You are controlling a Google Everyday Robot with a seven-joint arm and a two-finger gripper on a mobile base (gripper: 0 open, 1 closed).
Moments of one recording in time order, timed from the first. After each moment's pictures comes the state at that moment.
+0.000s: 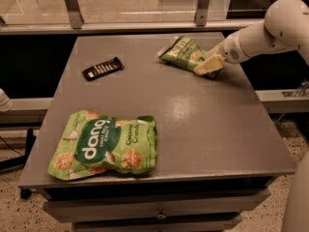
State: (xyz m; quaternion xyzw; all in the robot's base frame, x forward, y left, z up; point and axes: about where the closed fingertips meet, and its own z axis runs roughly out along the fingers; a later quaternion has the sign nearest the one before) arm 0.734 -0.186 0.833 -0.45 0.80 0.13 0.38
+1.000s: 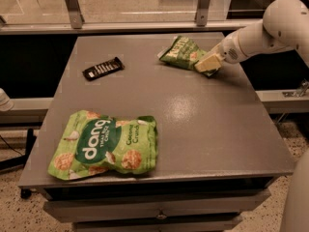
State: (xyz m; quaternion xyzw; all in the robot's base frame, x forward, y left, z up) arm 0.734 -0.186 0.834 -0.45 0.80 0.13 0.38
